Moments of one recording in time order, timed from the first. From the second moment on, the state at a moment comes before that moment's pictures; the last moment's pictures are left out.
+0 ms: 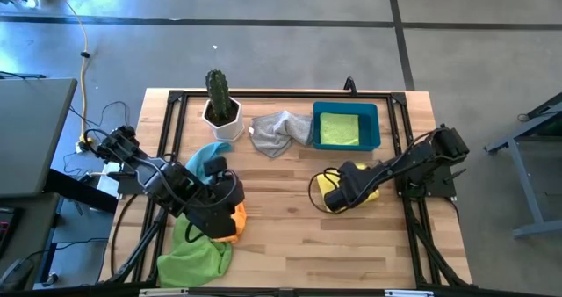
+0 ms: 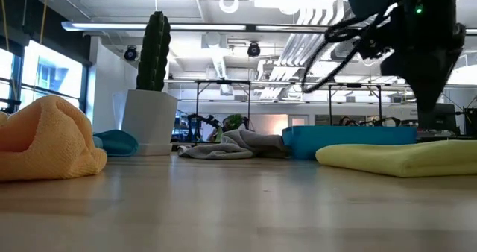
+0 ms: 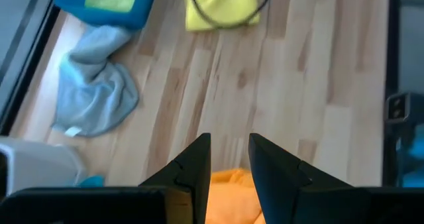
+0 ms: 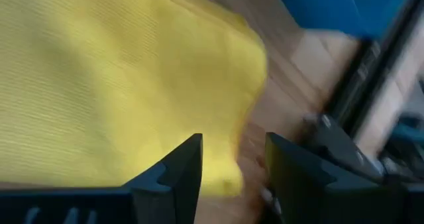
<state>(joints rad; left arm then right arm) -0.48 1.65 1.89 -1.43 -0.52 -0.68 0.37 1.70 1.16 -1.44 0.25 1.29</state>
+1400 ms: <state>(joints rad) -0.49 1.65 1.89 -1.33 -0.50 -0.82 0.75 1.57 0.69 -0.59 0.43 0.87</state>
